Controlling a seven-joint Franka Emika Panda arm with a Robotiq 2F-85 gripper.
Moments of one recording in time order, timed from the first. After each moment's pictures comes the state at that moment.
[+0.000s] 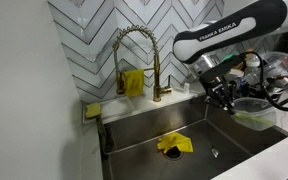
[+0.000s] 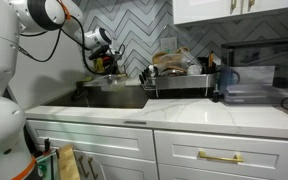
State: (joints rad) arm 0.56 0.41 0.17 -1.53 -0.33 1.25 0.36
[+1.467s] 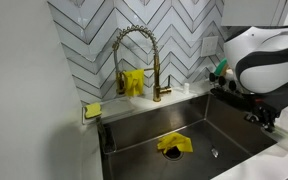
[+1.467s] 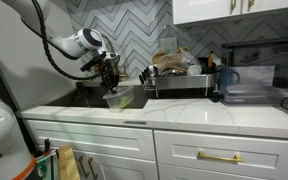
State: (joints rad) arm 0.33 -0.14 0.24 -2.31 -0.41 1.88 0.25
